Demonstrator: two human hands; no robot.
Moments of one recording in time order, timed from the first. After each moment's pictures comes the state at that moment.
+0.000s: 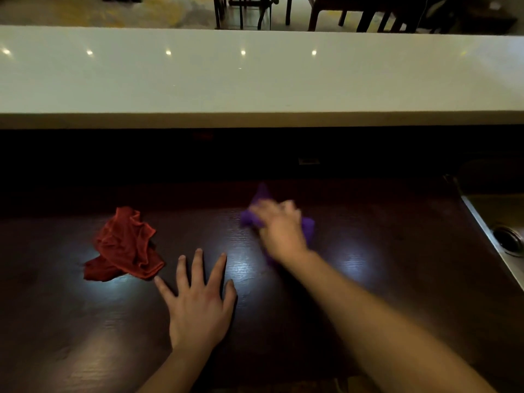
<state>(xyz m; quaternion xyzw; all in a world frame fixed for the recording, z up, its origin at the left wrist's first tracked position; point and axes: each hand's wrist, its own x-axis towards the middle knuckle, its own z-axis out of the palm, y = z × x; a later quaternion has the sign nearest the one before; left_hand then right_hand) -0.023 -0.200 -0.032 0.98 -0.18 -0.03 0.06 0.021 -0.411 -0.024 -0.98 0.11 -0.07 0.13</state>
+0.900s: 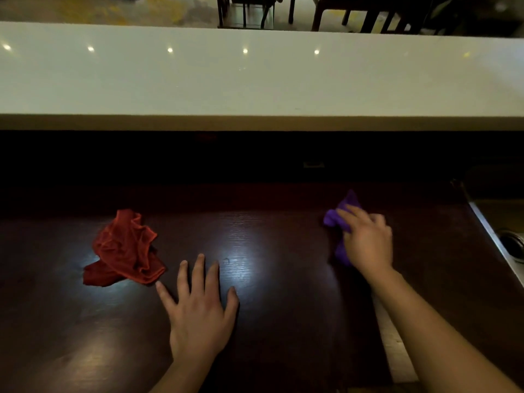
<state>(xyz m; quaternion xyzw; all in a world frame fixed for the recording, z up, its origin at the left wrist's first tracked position) -0.022 -0.200 -0.031 0.98 -0.17 -0.06 0.09 -0.055 -0.533 -0.025 -0.95 0.29 -0.11 0.07</state>
